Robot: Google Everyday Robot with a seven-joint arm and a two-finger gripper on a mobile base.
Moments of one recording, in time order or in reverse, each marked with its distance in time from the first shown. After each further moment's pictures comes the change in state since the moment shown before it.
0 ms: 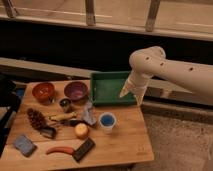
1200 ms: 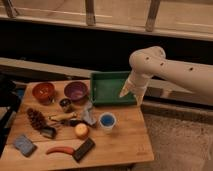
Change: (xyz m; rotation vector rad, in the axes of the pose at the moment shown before) arm 0.000 0.000 0.000 0.000 0.000 0.000
